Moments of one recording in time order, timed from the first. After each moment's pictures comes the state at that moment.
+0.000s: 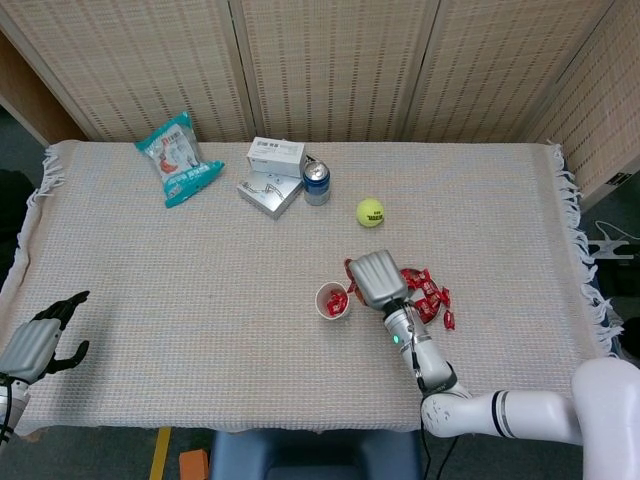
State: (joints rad) left arm -0.27 -1.06 -0.02 -1.52 1.38 1.13 -0.20; right arm 0.92 -1.56 0.18 -1.65 -0.77 1.11 -0.80
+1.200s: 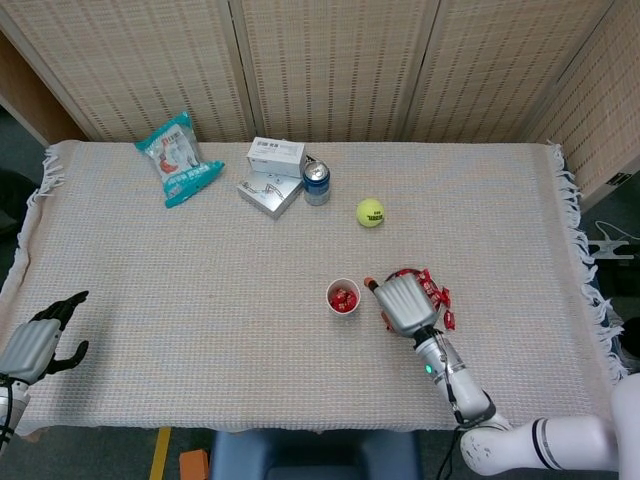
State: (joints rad) left arm -0.26 -1.06 -0.02 -1.52 1.37 1.14 -0.17; right arm 0.79 -1.44 -0.02 -1.79 -0.96 1.22 -0.77
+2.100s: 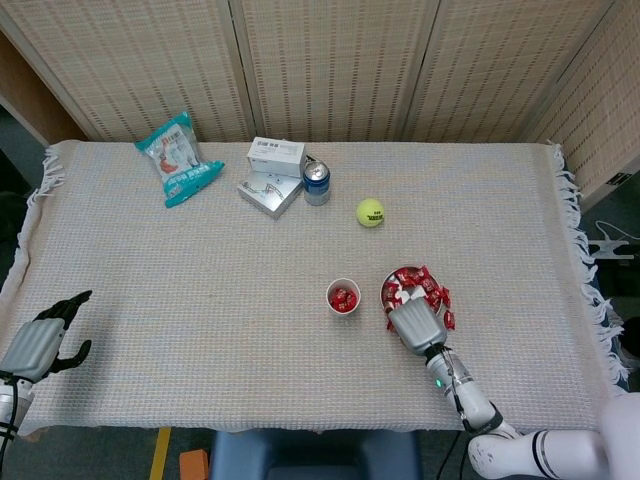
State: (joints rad) left arm -0.27 -1.08 -0.03 -1.52 1.37 1.13 -0.15; right arm 0.69 -1.55 -0.06 -1.56 -1.00 1.09 -0.78
